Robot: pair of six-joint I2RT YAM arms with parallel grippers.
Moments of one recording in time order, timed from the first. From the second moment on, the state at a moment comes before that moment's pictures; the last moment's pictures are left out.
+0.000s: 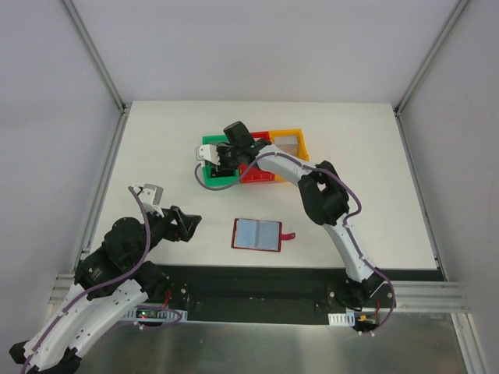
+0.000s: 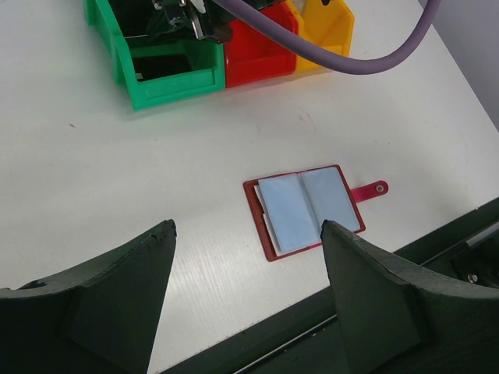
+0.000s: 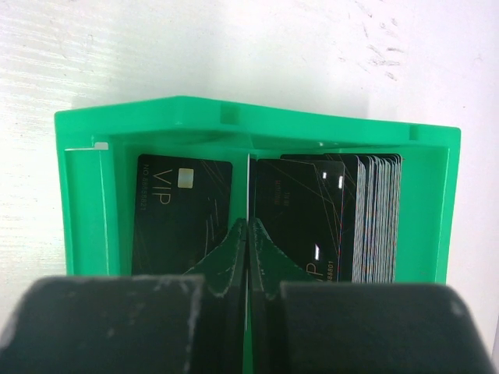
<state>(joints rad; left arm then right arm) -0.69 0.21 0.59 -0.67 -0.14 -0.45 0.76 2.39 1.99 -0.38 -0.40 -0.99</state>
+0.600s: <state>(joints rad) -0.69 0.22 0.59 -0.67 -0.14 -0.45 0.77 2.39 1.99 -0.34 -0.35 -0.98</state>
